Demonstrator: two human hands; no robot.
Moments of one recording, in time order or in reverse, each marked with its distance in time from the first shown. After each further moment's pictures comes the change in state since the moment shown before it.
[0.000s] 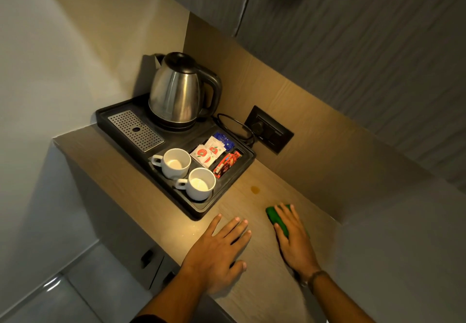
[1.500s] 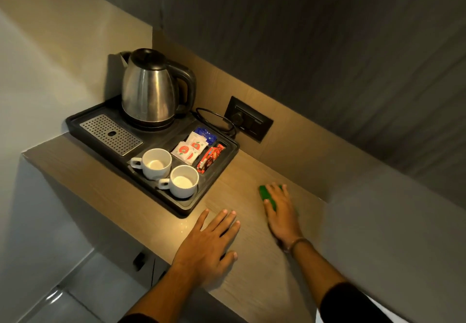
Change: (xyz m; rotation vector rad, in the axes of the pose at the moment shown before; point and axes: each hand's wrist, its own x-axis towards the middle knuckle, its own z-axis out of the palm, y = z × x) left_hand 0.000 -0.002 0.003 -0.005 0.012 0.001; right_hand 0.024 -0.021 -0.012 0.036 0.007 0.184
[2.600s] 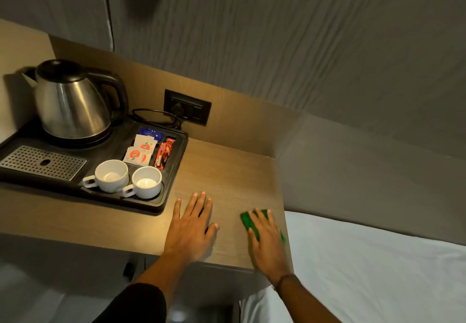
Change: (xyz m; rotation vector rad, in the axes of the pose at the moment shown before) left_hand 0.000 -0.001 -0.006 0.118 -0.109 0.049; right_hand -0.197 -0.042 0.033 -0.038 0.214 0.328
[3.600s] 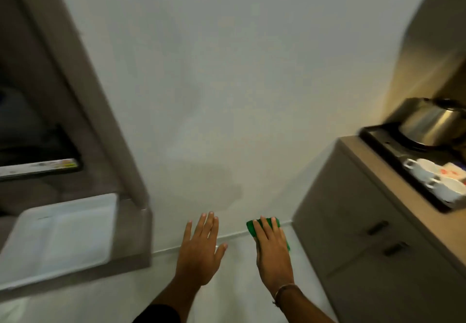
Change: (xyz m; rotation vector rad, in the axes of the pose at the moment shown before) left_hand -0.778 0.067 -0.010 0.066 0.271 -1.318; right_hand -0.513 -0.318 0.114 0.163 -0.433 -1.255
